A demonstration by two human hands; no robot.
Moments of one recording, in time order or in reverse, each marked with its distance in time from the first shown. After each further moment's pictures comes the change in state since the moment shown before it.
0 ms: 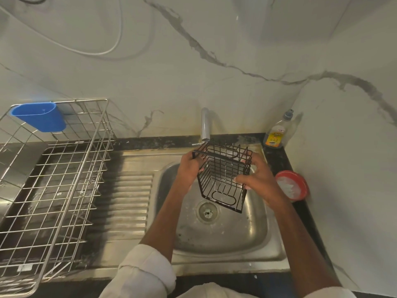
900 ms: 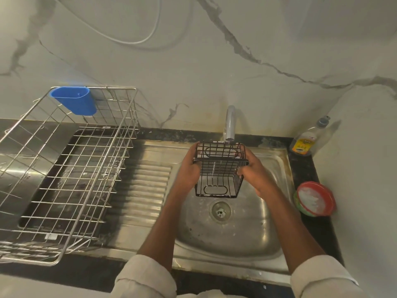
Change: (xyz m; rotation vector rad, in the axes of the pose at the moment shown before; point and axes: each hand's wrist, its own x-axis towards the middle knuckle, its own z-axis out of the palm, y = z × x) left_hand -0.012 -0.023 -0.051 0.075 0.109 0.053; right_hand 0.050 -0.018 0.063 0.062 -0.222 0.094
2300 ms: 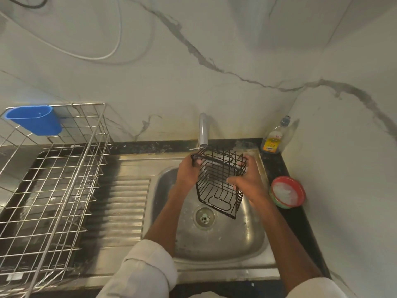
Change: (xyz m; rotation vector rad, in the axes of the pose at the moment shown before) left_hand 0.045 -0.001 0.060 0.306 -0.046 0.084; right_hand -0.028 0.027 -0.030 -0.020 0.352 0.002
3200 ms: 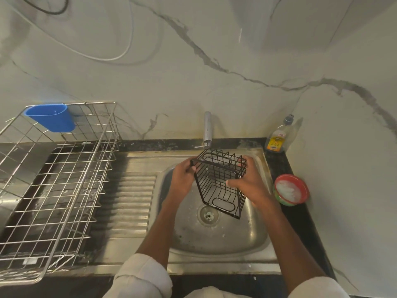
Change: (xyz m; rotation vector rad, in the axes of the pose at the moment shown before) left_hand -0.041 -0.022 -0.024 -0.145 0.046 0.116; right_hand -0.014 0.010 0.000 -0.061 -0.089 -0.077
